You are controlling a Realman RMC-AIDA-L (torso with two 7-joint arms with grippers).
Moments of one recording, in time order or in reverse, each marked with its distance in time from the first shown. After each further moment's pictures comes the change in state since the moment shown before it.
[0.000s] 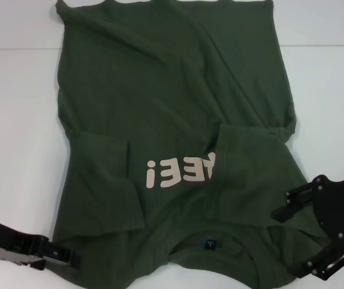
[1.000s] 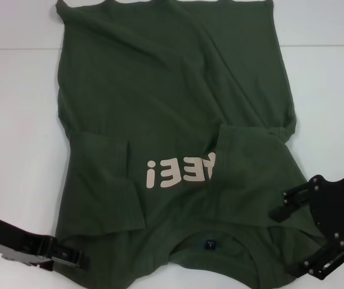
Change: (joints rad) left arm -0.004 0.003 0.033 -0.028 -0.035 -0.010 -0.010; right arm 0.009 0.013 0.002 0.000 -0.025 0.001 -0.001
